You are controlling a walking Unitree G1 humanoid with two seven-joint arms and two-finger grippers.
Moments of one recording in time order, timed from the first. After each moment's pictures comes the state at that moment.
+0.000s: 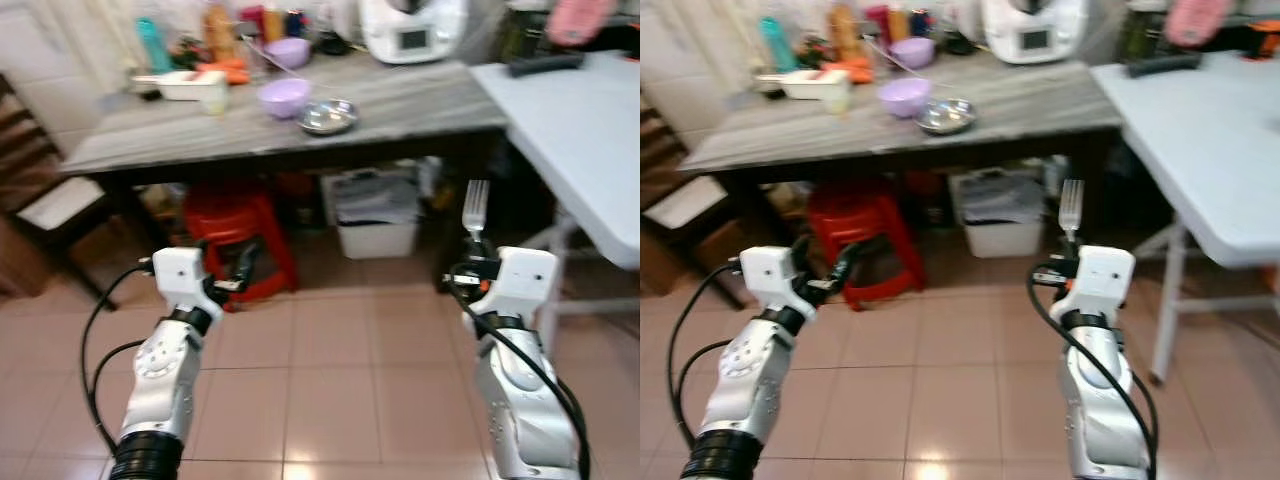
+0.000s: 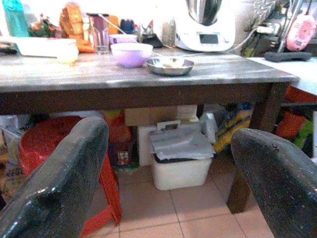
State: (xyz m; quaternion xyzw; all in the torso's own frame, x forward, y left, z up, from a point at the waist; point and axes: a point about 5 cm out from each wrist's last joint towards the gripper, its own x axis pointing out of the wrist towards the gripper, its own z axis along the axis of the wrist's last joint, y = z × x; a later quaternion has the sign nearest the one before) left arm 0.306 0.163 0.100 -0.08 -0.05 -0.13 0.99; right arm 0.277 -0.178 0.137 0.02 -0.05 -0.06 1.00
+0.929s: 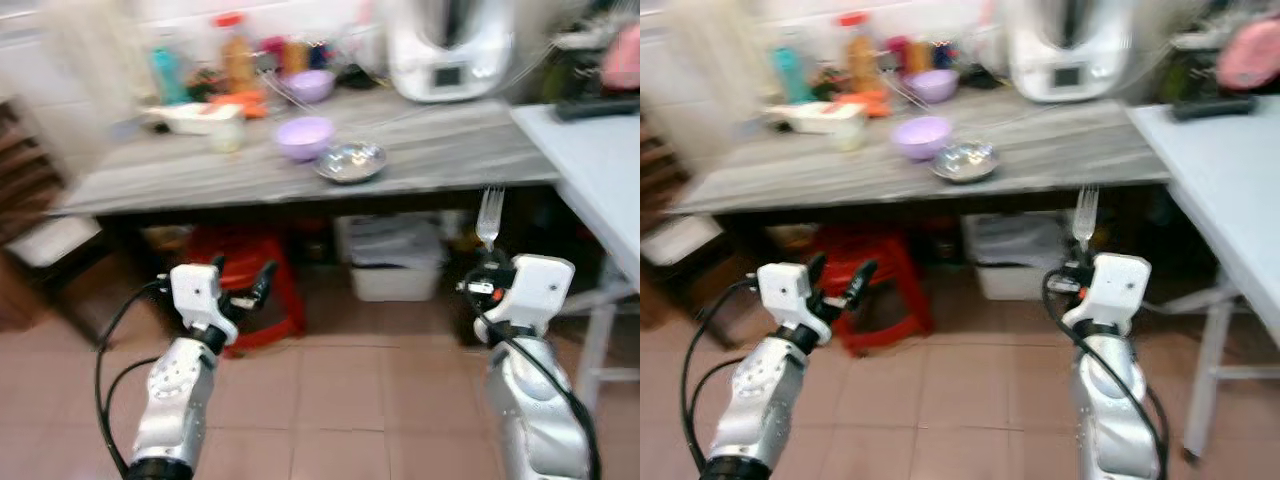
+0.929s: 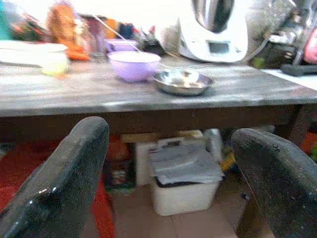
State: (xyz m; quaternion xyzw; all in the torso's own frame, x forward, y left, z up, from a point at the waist) left arm 0.287 0.154 0.088 -0.09 -0.04 -0.14 0.99; right arm 0.272 -0.181 0.130 0.03 -0.04 -0.06 1.00
